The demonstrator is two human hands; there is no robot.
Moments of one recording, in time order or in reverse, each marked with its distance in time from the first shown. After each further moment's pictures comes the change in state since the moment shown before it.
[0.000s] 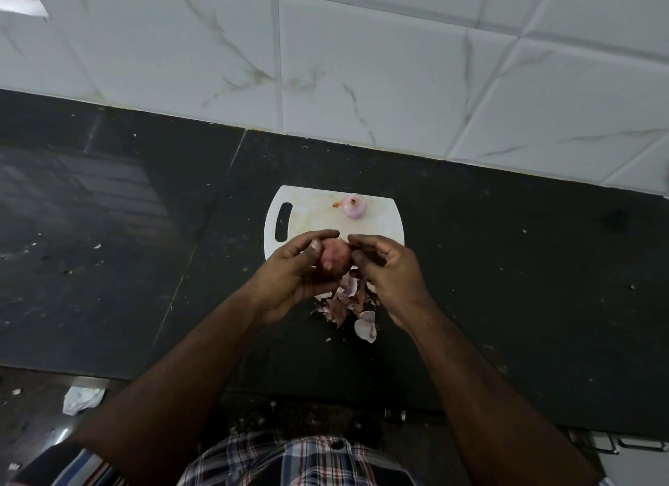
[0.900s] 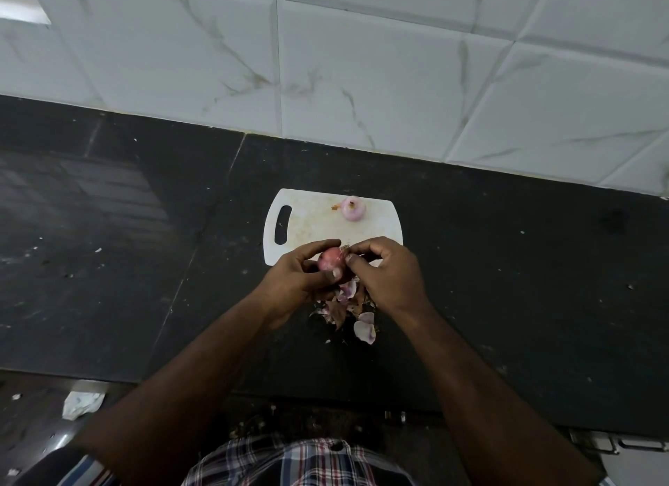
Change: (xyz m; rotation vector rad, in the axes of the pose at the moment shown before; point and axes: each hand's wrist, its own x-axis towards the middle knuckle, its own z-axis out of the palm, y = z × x) left_hand -0.002 -0.005 0.007 0.074 0.013 -0.005; right_hand -0.002 -0.009 0.000 -0.432 0.104 -0.144
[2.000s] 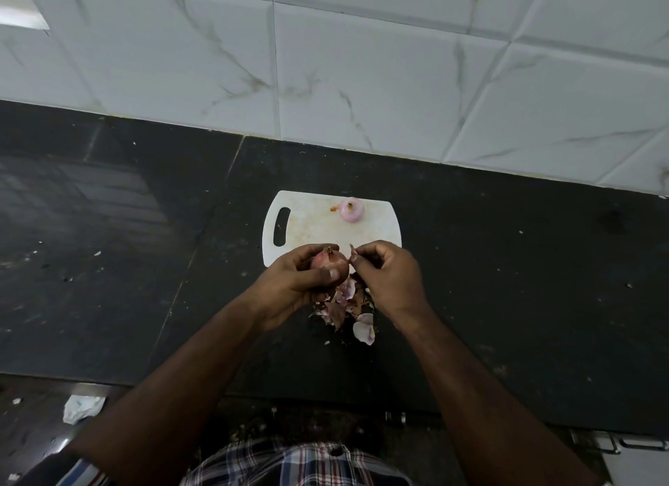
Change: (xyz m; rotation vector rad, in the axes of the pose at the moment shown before) left_hand -0.008 0.008 0.001 -0.080 -0.049 -0.017; right_hand 0.000 0.009 0.003 0.067 0.028 0.092
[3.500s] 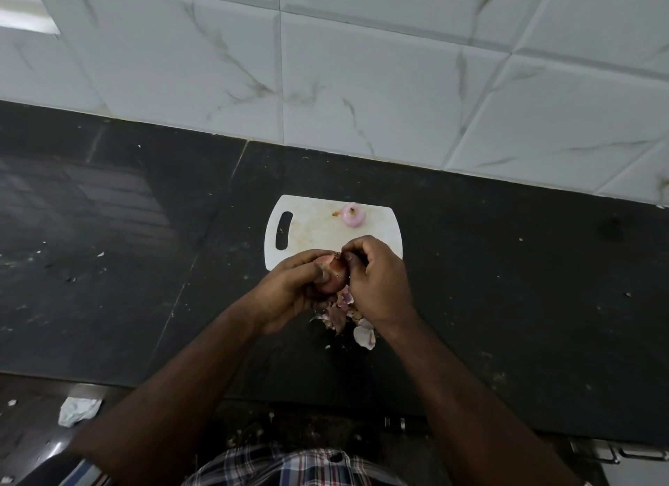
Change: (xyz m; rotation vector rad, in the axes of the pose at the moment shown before) left_hand 0.000 0.000 -0.003 0.057 -0.041 -0.020; right_hand -0.008 -0.022 0.015 -0.143 0.047 -0.212
